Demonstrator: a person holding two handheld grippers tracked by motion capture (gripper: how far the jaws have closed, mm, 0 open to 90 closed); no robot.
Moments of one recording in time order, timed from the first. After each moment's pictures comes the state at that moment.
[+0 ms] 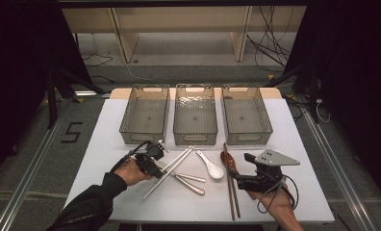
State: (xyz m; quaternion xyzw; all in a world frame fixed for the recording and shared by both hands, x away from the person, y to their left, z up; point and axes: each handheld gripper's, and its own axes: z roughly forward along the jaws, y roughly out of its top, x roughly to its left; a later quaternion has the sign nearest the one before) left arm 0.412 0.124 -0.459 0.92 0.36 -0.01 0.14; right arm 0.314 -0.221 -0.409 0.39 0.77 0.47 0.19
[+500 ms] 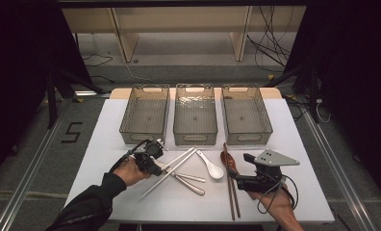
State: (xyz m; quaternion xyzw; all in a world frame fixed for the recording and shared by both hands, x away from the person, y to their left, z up) left arm 0.411 0.126 -0.452 0.92 0.36 0.00 0.15; right arm 0.314 -0.220 -0.409 0.38 0.77 0.47 0.18
